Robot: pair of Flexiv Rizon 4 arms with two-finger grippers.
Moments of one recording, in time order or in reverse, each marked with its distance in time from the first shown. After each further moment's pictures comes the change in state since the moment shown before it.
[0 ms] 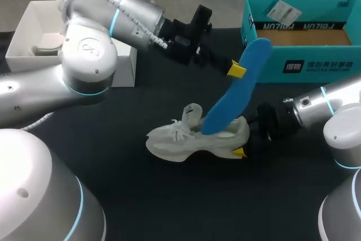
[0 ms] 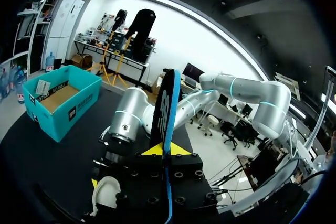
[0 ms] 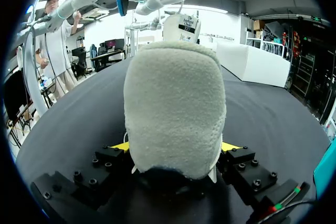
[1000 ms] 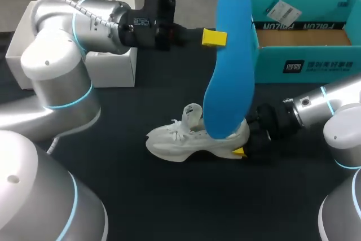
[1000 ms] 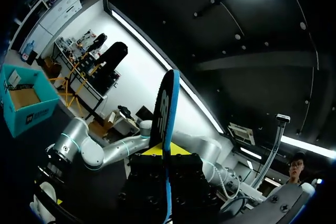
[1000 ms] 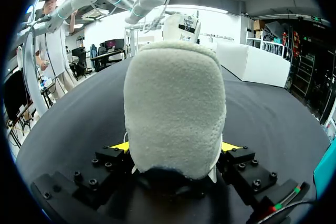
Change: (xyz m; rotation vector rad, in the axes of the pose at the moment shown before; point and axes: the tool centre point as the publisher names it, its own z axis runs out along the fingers) left arm 0.118 -0.059 -0.075 0.361 0.400 -0.180; right arm 0.000 0.000 0.000 0.000 0.000 0.000
